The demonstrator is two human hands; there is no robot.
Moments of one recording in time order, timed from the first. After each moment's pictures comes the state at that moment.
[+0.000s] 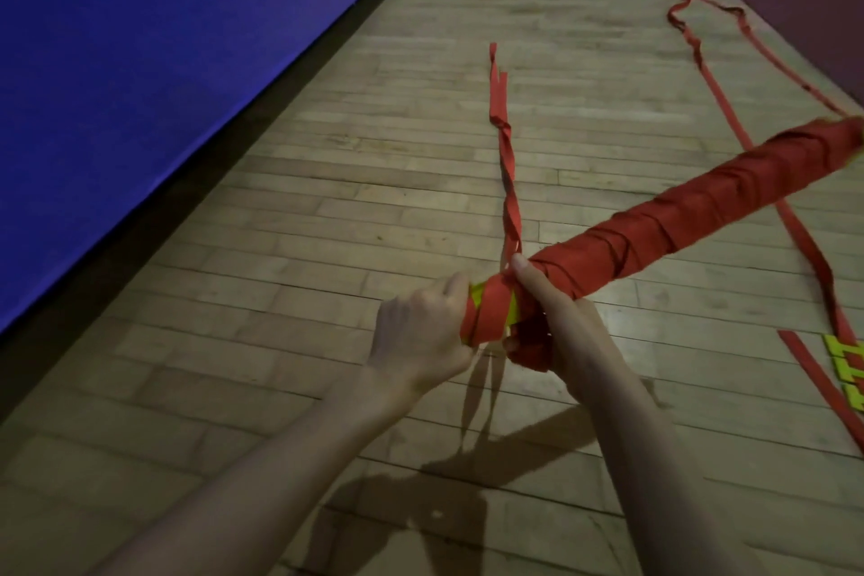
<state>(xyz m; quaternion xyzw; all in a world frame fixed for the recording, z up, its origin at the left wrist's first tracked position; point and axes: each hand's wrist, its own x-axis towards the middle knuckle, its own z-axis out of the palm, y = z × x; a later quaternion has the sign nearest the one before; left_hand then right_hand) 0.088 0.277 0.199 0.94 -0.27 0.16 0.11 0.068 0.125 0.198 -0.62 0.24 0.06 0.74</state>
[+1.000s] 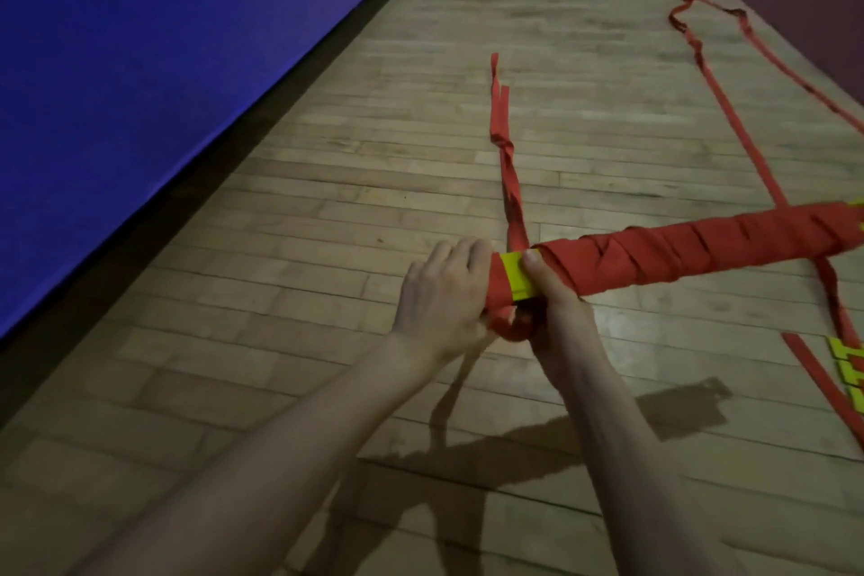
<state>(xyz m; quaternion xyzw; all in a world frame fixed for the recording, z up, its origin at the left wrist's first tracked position) 0.115 0.254 0.202 0.93 -0.28 0.22 0.09 0.091 0.128 0.173 -0.48 0.24 -0.02 0.85</state>
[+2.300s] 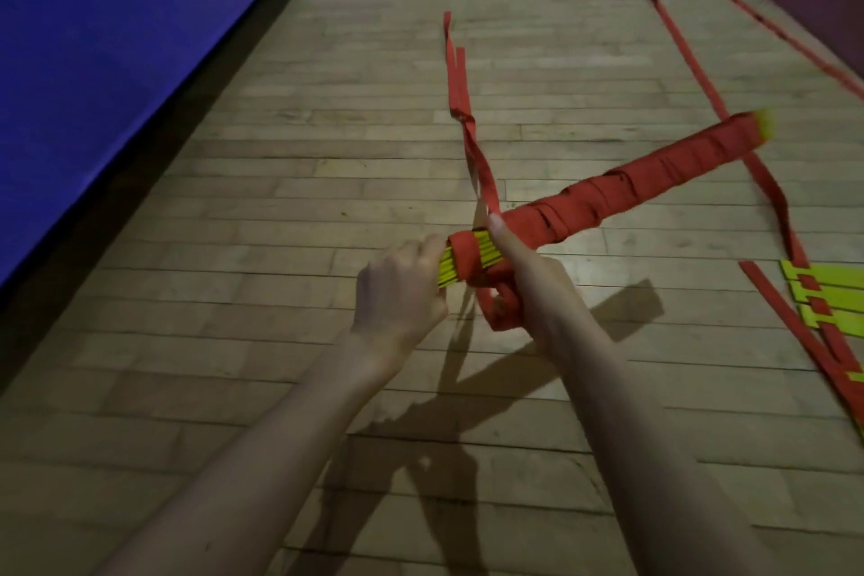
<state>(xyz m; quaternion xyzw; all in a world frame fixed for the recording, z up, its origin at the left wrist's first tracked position) 0.101 0.260 0.186 0.96 -0.24 0.15 0.09 0.064 0.120 0.192 -0.64 0.24 0.05 0.73</state>
